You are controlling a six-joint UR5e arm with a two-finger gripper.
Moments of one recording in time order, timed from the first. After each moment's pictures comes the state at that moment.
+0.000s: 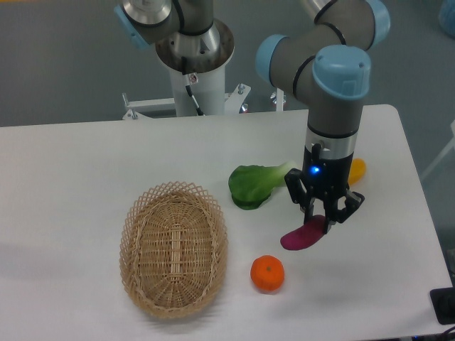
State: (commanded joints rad) arm 2.59 -1.89 -1.52 -0.93 1.34 1.19
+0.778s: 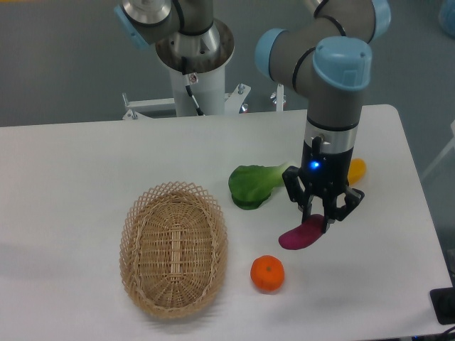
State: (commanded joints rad) arm 2.60 -1.88 -1.52 -0.93 1.32 1.19
